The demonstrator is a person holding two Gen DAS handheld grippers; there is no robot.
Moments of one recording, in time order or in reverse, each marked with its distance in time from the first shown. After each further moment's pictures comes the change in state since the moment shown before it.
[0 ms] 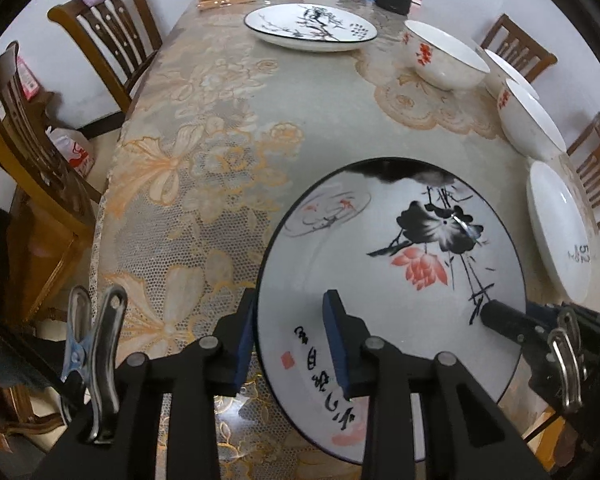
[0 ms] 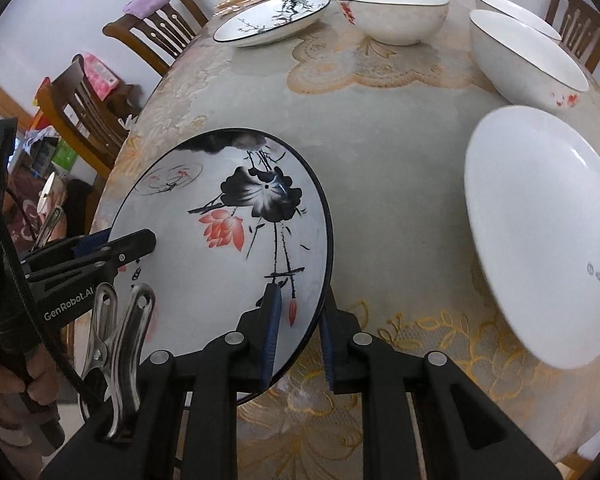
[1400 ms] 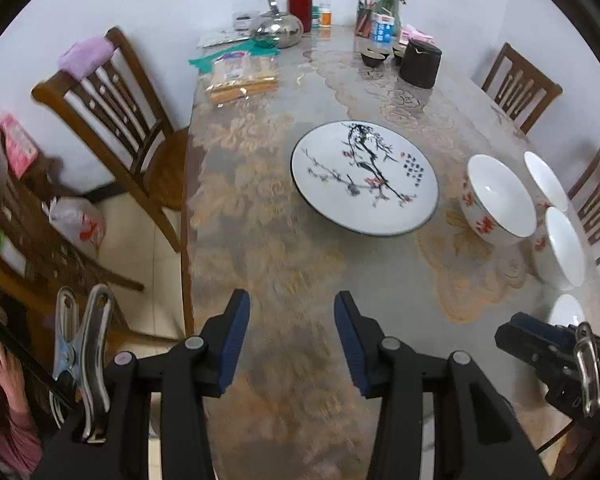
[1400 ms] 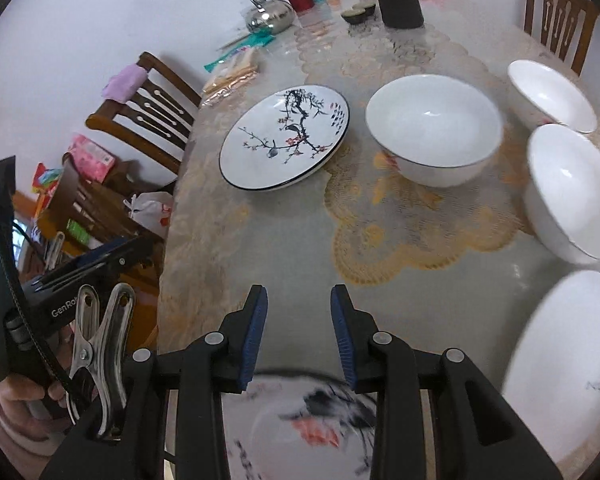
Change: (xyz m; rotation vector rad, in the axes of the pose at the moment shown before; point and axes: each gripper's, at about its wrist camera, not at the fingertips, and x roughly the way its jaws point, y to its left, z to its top) left arm -0.021 0.060 0.191 0.101 -0.133 0.026; right arm -0.007 0.029 0.158 0.178 -0.113 0.060
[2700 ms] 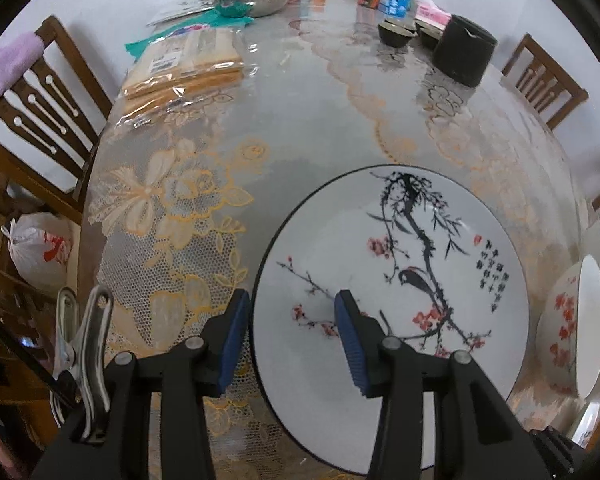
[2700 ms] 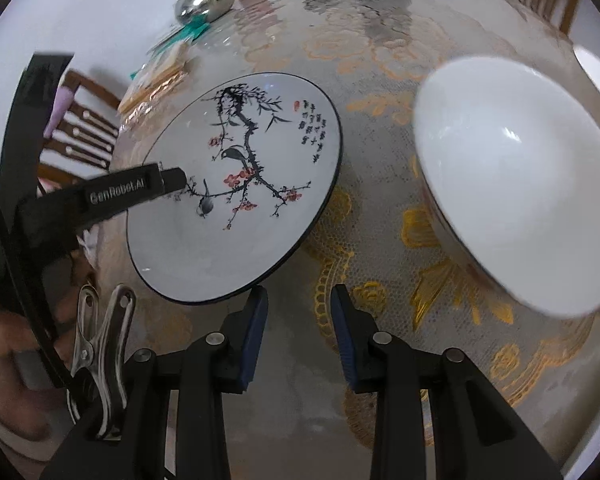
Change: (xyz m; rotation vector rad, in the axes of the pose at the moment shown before) left arm 0.175 -0.008 0.133 0.018 0.092 -0.057; right arm 0.115 -0.017 0.078 0.215 0.023 -0.077
